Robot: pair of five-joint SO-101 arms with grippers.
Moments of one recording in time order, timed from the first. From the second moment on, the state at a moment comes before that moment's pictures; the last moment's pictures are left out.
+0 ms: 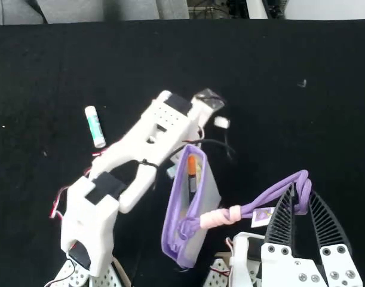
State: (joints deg) left arm 29.9 23.5 -10.2 84.4 -10.2; right arm 12.3 -82.6 -2.9 99.3 24.8
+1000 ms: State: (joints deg) left arm 23.7 30.5 -17.4 82.7 -8.0; right arm 12.3 -82.9 -2.9 99.3 24.8
